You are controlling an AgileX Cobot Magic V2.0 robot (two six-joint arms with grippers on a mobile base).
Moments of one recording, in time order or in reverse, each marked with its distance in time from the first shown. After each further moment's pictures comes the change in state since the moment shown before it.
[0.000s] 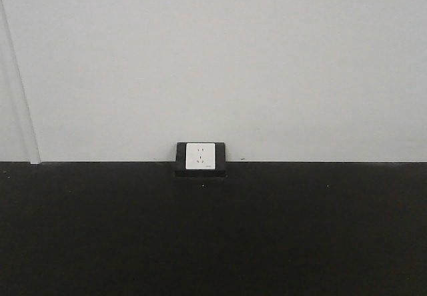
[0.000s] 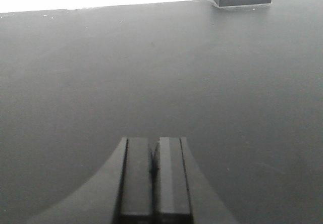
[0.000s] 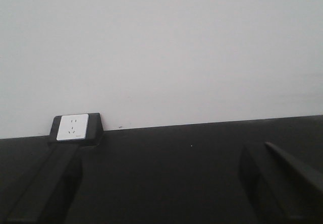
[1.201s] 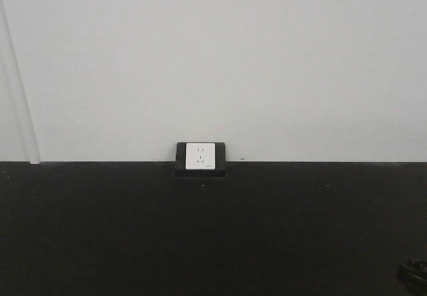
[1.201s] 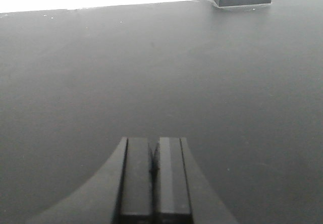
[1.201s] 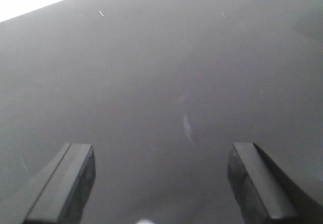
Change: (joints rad) left arm 0.000 0.000 0.000 0.000 0.000 0.000; right arm 0.000 0.632 -0.002 1.011 -0.230 -0.745
